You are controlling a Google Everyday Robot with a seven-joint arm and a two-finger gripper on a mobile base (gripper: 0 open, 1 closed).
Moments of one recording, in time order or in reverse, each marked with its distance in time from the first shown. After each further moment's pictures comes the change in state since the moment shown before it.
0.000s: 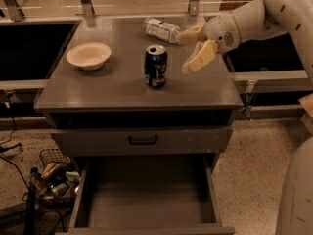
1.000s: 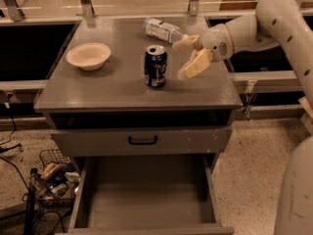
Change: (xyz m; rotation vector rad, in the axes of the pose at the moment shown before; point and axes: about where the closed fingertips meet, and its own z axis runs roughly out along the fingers) arm 0.017 -0.008 0.021 -0.021 -0.047 0.035
